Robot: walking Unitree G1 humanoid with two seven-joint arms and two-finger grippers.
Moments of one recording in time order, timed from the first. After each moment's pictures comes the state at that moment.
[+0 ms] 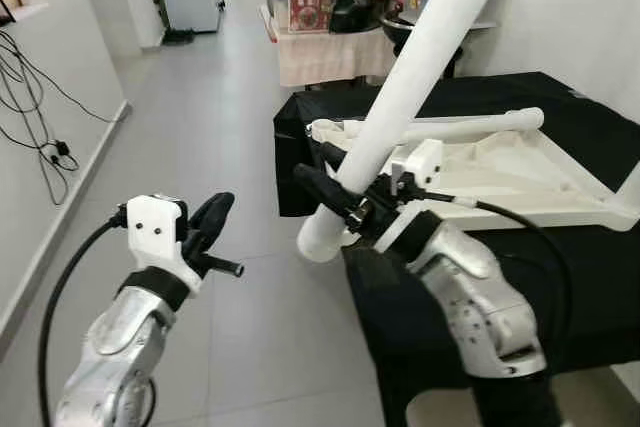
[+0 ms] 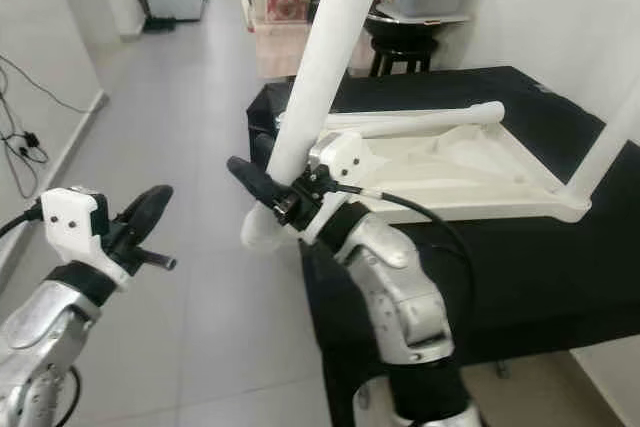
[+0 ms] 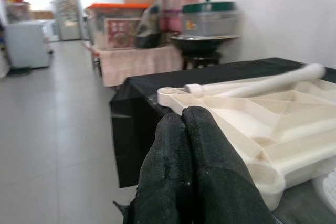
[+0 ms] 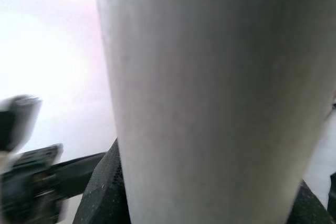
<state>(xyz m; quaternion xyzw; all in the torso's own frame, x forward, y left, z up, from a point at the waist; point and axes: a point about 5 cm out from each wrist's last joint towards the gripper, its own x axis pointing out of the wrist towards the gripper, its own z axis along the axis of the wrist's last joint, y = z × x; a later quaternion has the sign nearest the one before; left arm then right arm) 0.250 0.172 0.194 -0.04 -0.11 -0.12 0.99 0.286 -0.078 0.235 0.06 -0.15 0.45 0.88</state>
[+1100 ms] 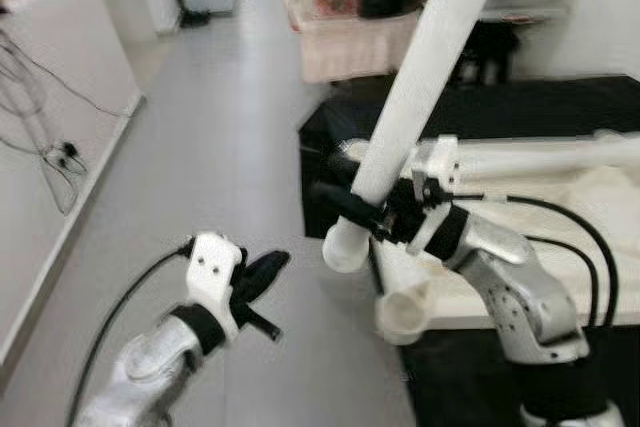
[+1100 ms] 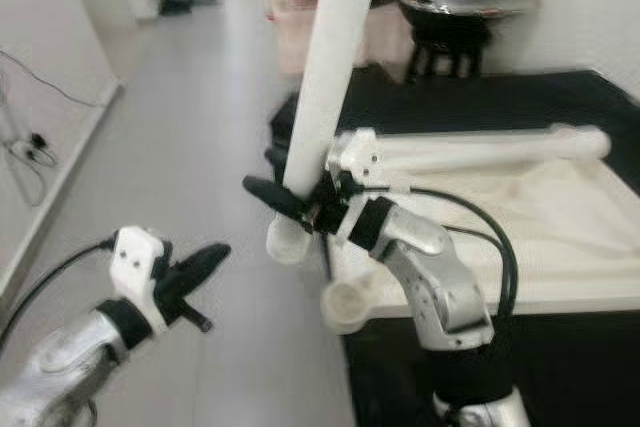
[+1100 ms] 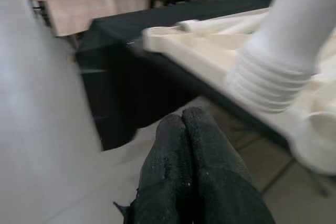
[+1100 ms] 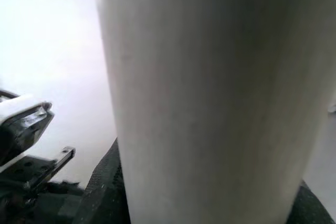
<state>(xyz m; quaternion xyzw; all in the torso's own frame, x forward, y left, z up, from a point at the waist) 0.223 0.140 0.160 -0.01 0.01 -0.26 0.96 0.288 -0.112 0.229 0.01 -0.11 0.50 0.86</state>
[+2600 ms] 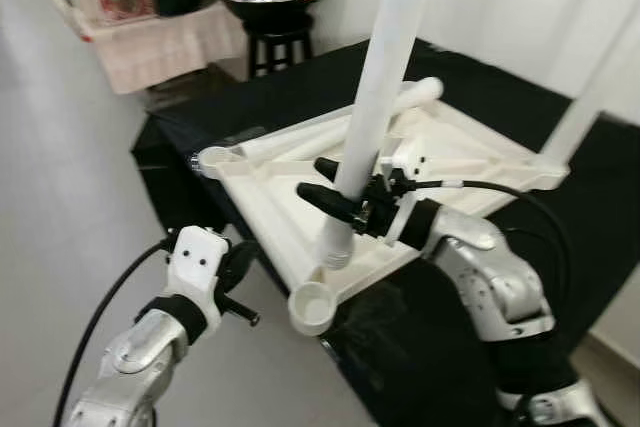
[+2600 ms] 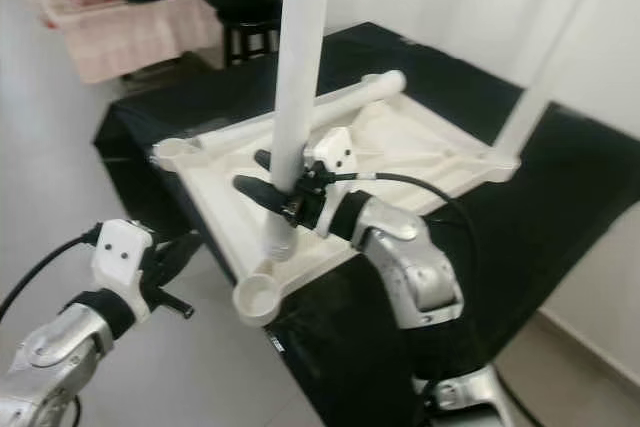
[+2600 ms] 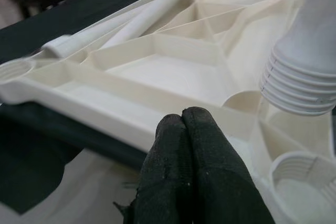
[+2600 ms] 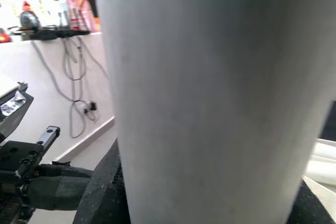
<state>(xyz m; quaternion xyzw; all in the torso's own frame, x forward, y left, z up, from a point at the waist) 0.235 0.149 0.159 0.05 0.01 -0.19 0.98 0.306 -0.099 0.220 0.00 -0.07 0.49 0.87</state>
